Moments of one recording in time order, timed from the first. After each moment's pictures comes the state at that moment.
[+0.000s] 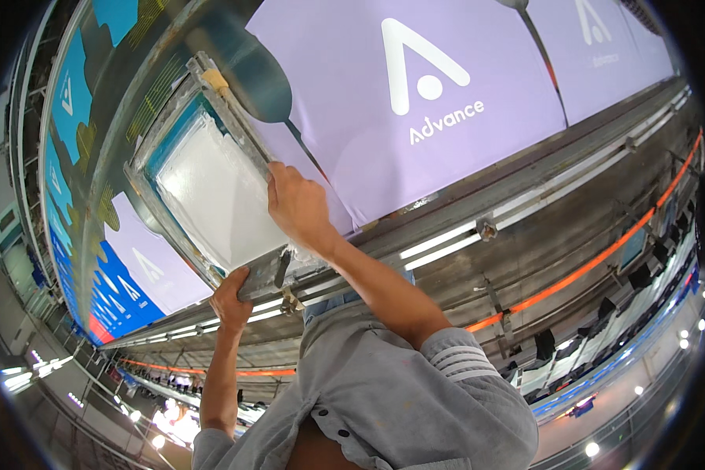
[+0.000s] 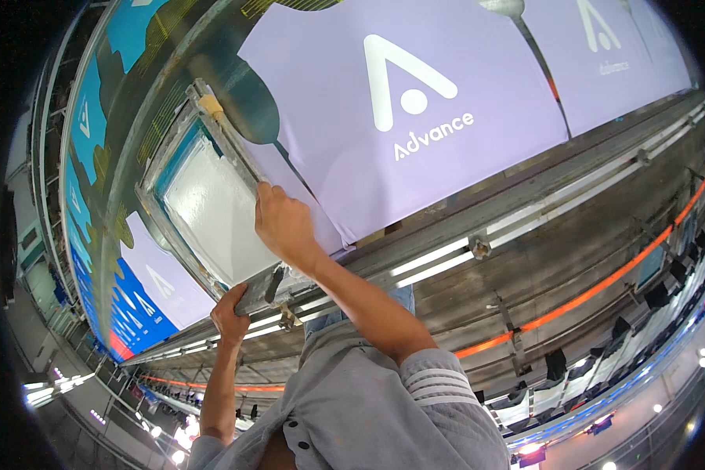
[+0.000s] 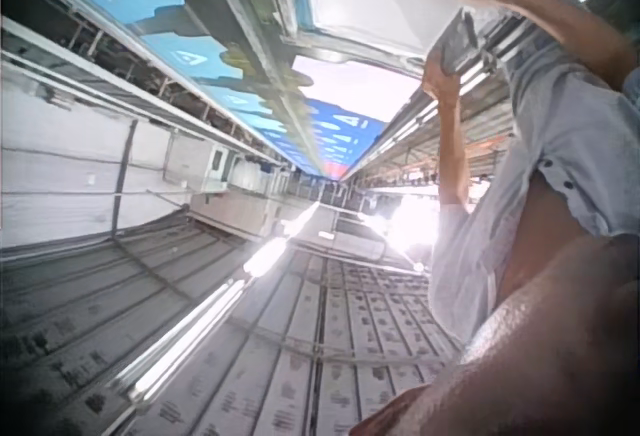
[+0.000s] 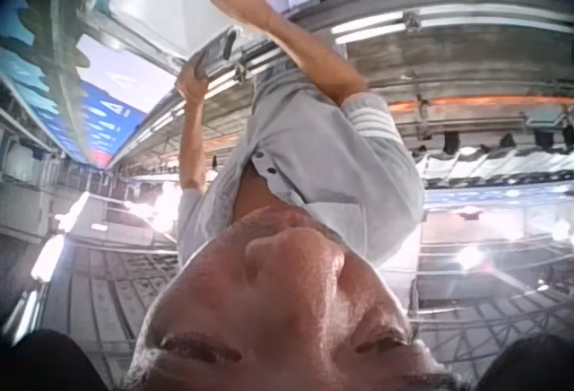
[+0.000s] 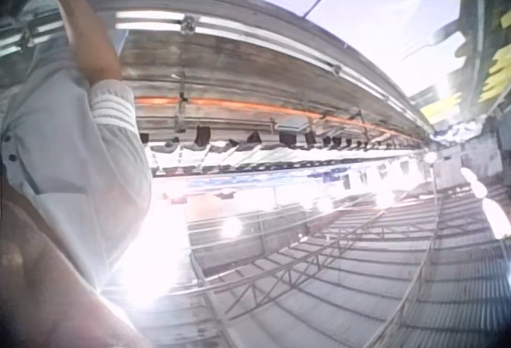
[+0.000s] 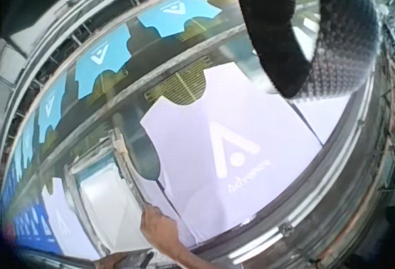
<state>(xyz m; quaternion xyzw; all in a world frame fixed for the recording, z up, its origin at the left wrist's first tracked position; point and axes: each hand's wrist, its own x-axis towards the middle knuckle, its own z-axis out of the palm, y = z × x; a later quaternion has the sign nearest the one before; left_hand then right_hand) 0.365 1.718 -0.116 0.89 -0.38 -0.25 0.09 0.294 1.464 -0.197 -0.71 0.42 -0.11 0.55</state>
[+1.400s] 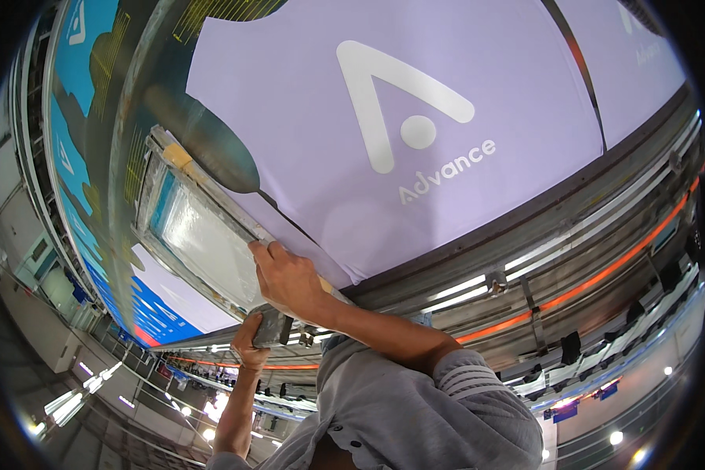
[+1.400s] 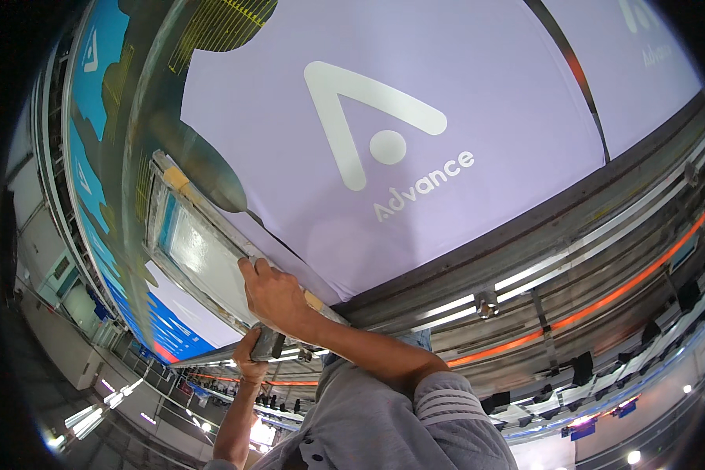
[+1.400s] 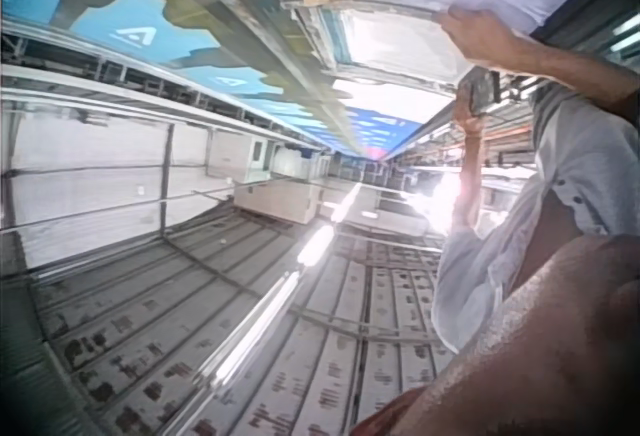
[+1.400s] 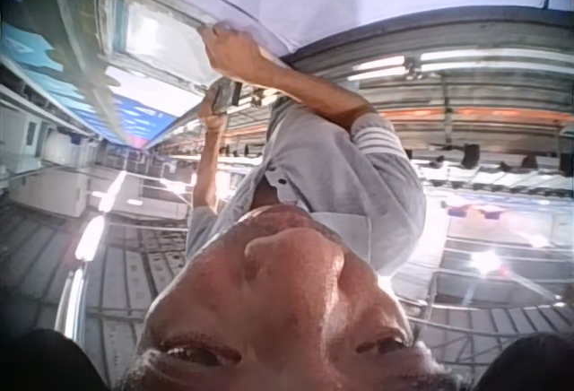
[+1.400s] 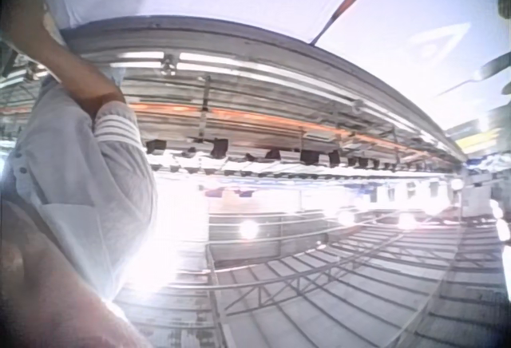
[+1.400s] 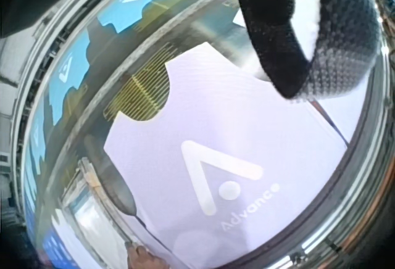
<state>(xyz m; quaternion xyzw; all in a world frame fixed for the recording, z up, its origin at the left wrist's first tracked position) 0.370 1.707 -0.118 0.86 -0.41 -0.28 0.09 0.285 1.456 -0.200 -0.69 0.39 -0.13 0.60</state>
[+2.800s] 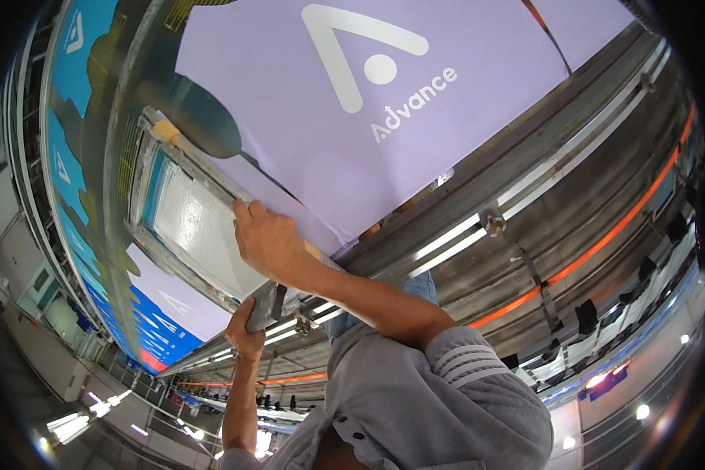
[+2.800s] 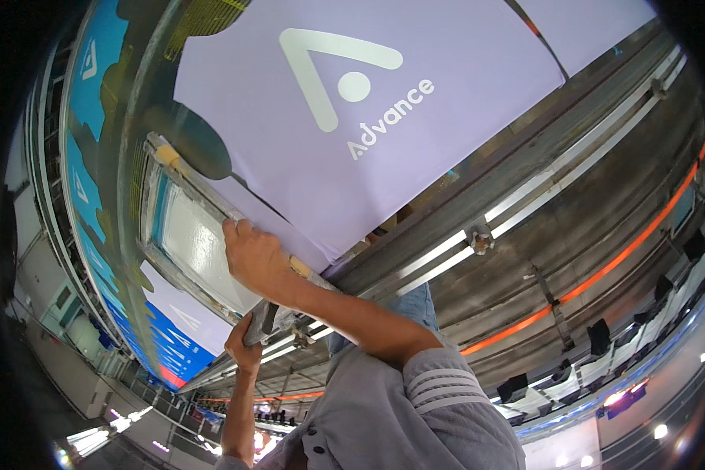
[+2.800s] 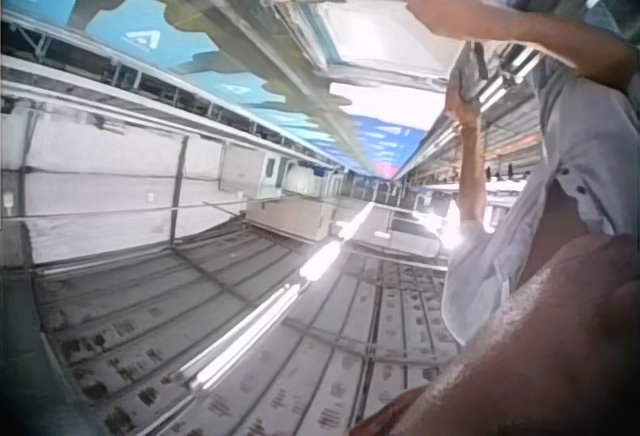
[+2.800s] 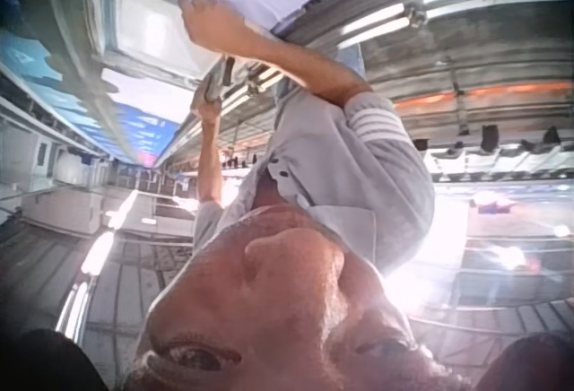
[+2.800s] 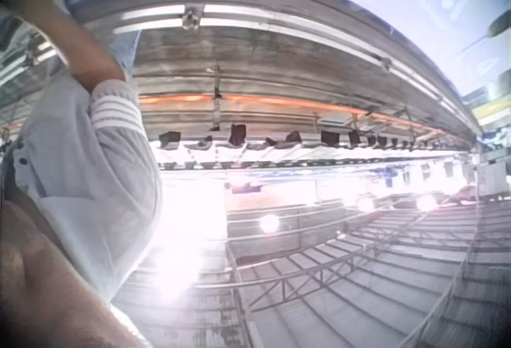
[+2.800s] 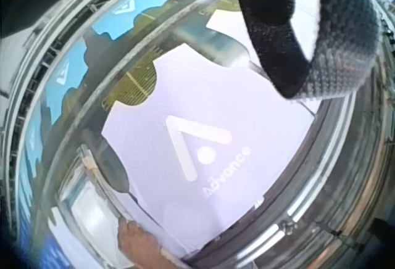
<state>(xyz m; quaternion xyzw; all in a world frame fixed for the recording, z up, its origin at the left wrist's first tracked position) 0.363 1.720 -0.124 0.87 -0.41 -0.24 0.09 0.290 1.468 -0.198 -0.72 0.41 -0.14 0.54</state>
